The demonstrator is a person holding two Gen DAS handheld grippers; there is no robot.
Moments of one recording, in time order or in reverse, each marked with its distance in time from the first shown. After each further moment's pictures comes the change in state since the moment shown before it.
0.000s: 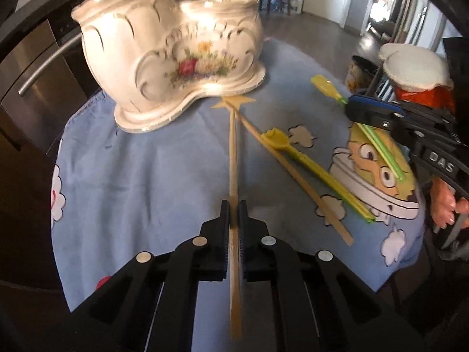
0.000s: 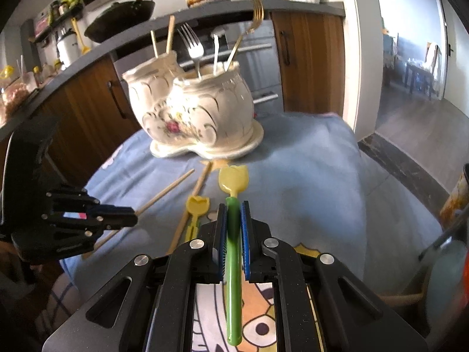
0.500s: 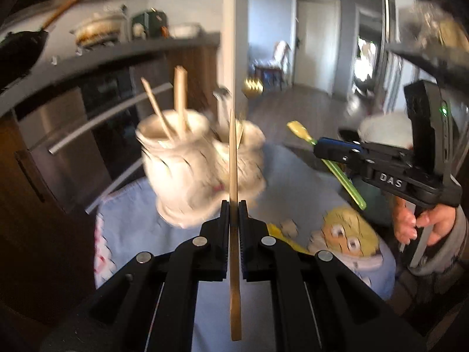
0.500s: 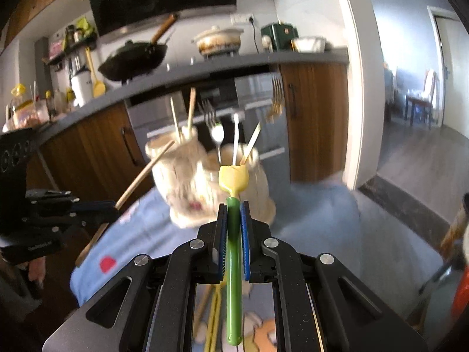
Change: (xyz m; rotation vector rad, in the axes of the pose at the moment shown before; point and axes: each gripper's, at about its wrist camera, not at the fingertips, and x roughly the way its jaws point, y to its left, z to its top) left arm -0.097 0.024 0.024 -0.019 -0.417 -0.017; right arm -0.032 0.021 0.067 -0.024 -0.227 0.009
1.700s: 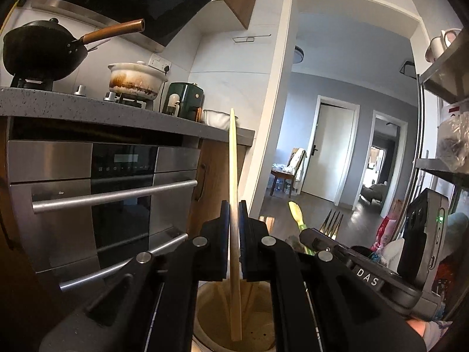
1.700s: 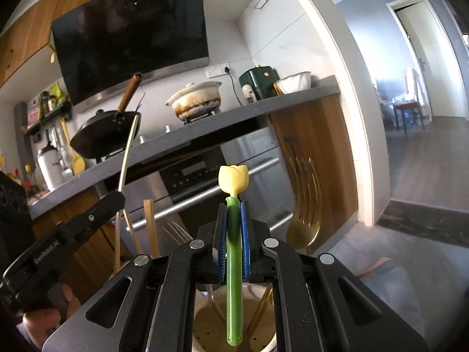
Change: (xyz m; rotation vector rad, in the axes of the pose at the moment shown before) left arm 0.072 0.087 0.082 -0.220 -0.497 -0.008; right arm 0.118 -0.012 0.057 0.175 -0.266 -0.017
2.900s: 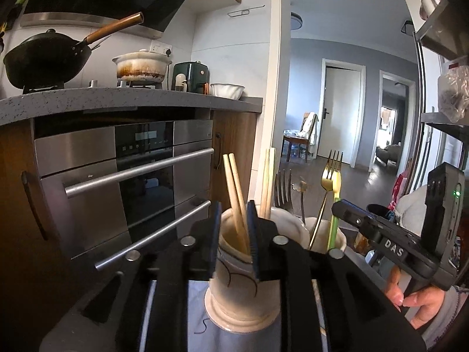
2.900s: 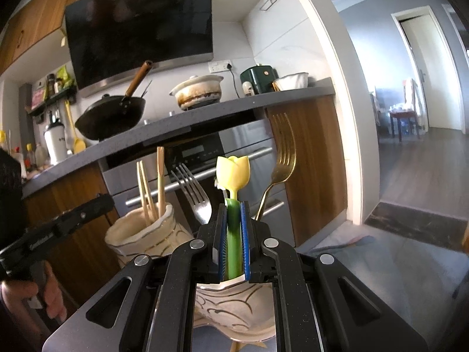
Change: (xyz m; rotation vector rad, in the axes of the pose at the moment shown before) left arm -0.046 -0.003 -0.026 0.116 0.152 0.086; right arm -0.045 -0.004 -0.032 -0.044 0.007 -0.015
